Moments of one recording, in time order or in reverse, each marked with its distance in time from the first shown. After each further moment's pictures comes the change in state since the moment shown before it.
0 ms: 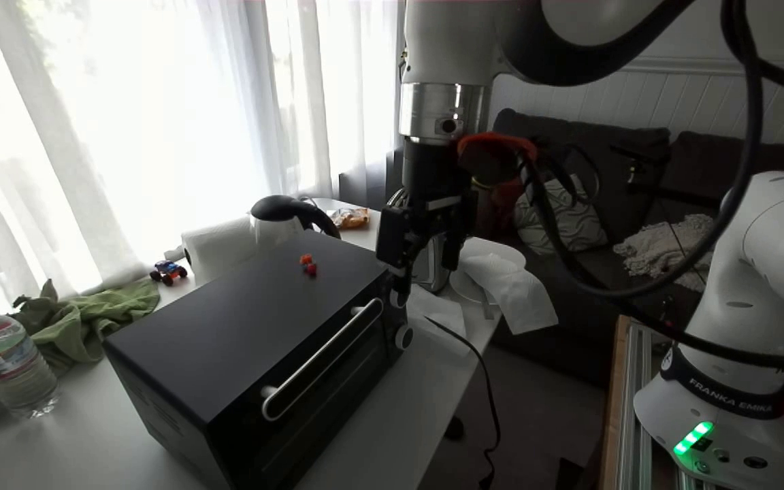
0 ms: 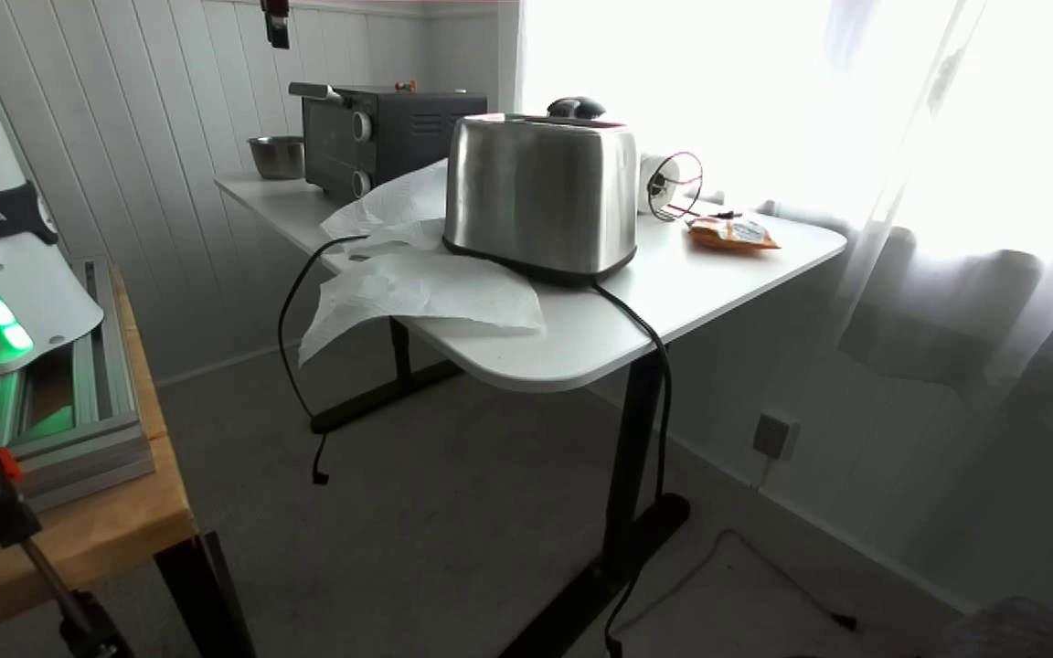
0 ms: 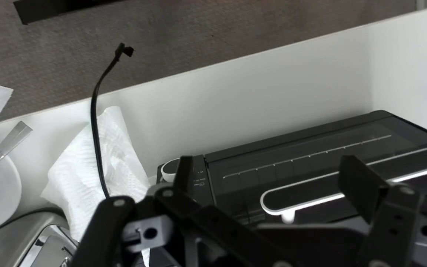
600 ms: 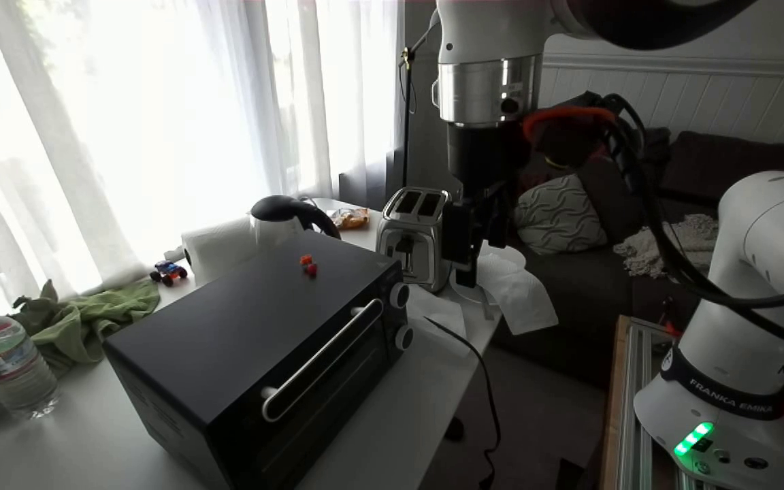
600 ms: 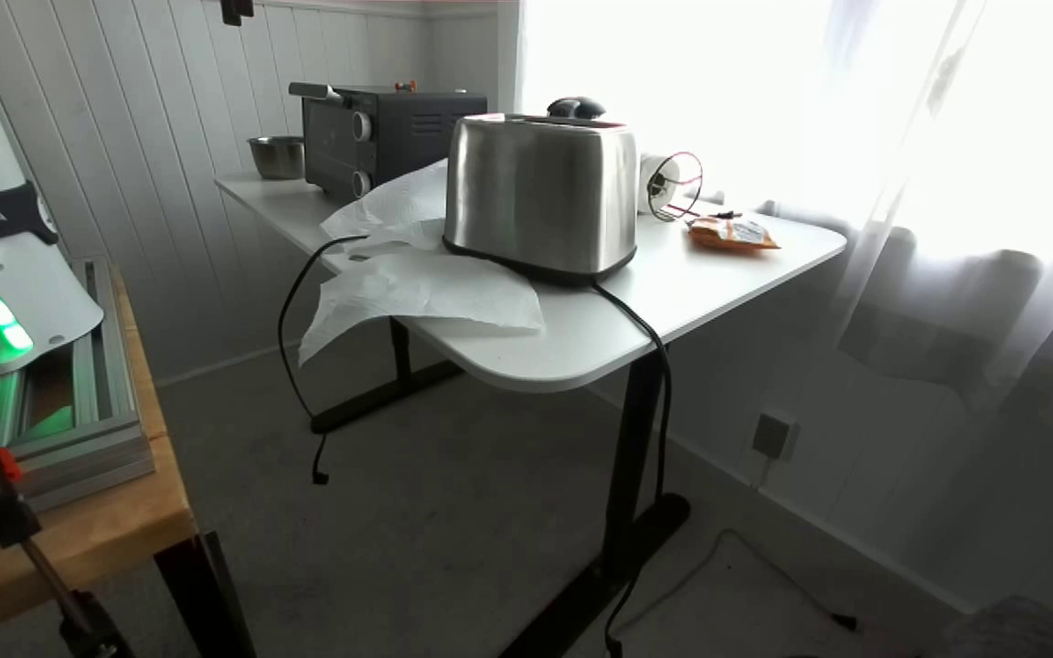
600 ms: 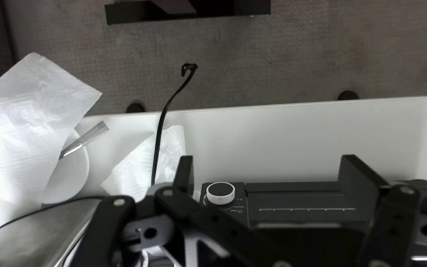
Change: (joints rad) arm 0.027 -0.125 0.016 0.000 -0.117 -0.247 -0.060
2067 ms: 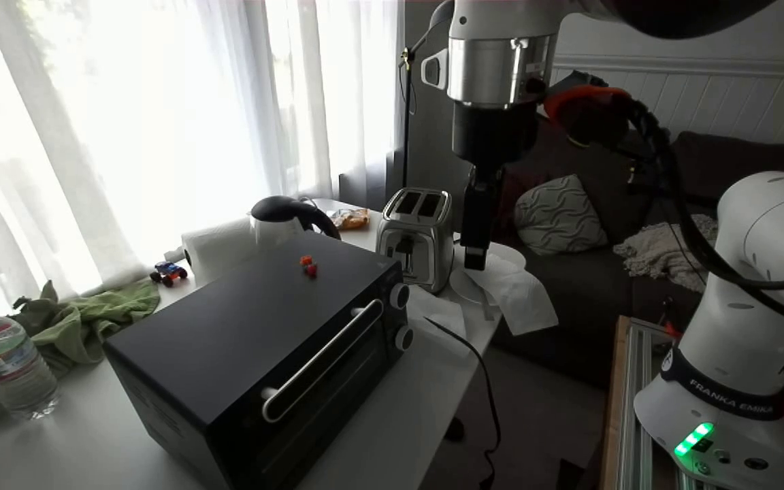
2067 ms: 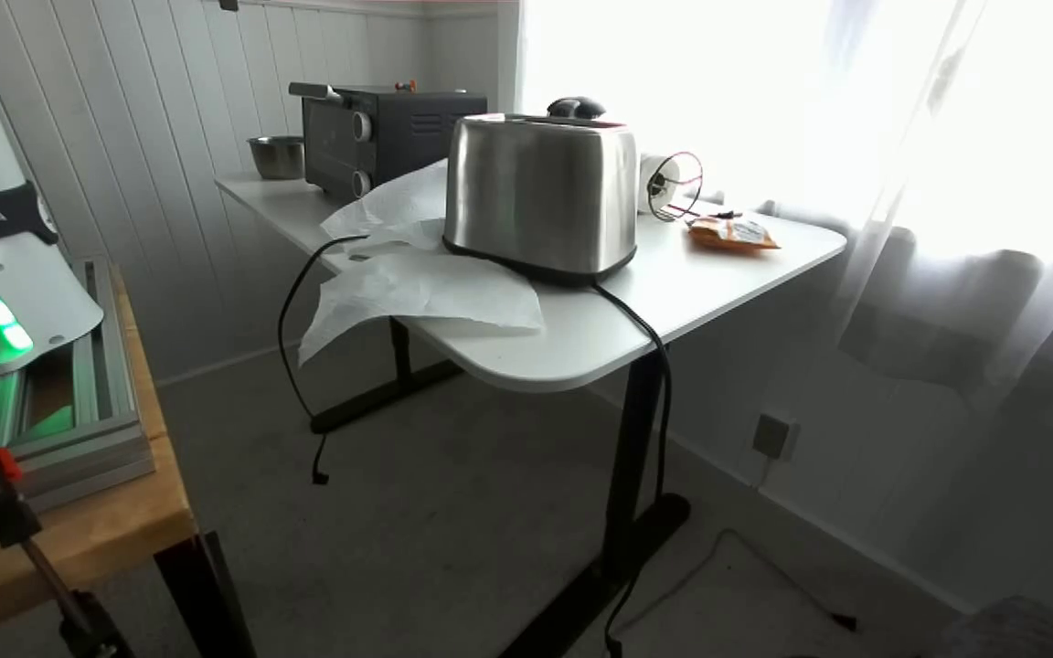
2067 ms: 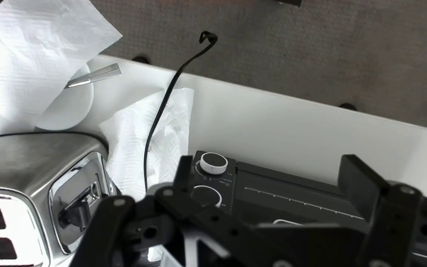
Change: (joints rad) arm 0.012 -0.047 -0.004 0.002 -0.078 0.010 -0.256
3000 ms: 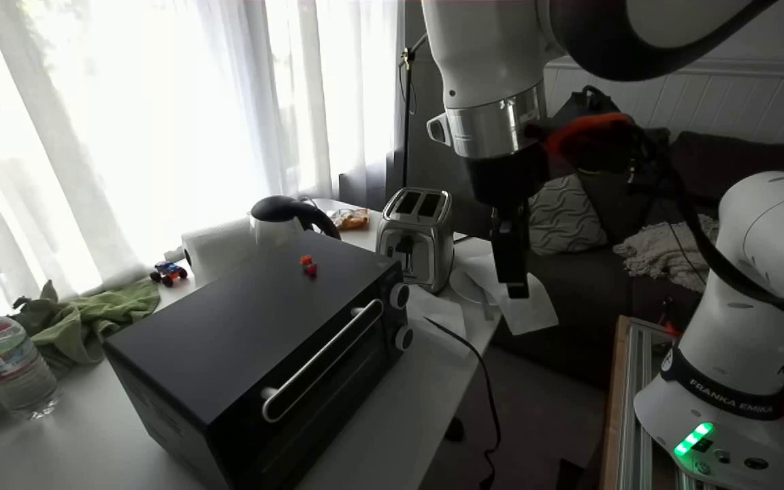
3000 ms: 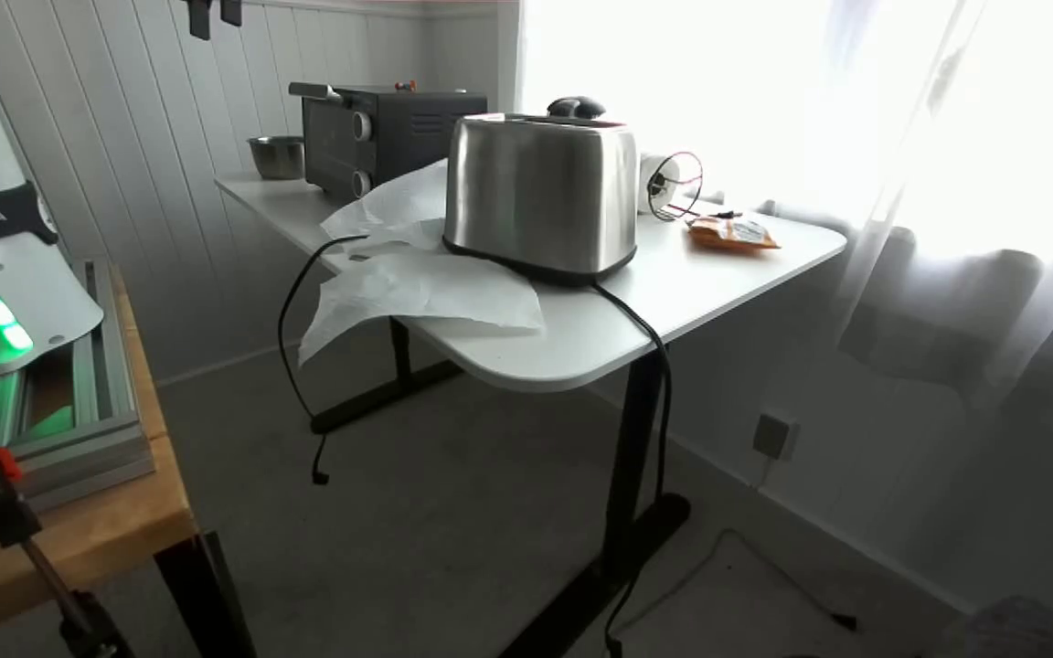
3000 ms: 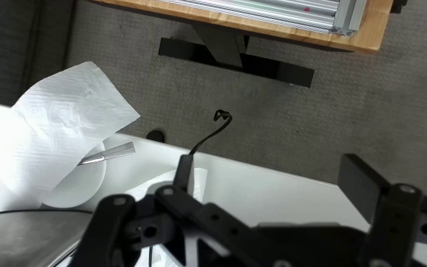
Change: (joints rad) arm -0.019 0.080 0.018 -0.001 -0.001 -0.183 -0.001
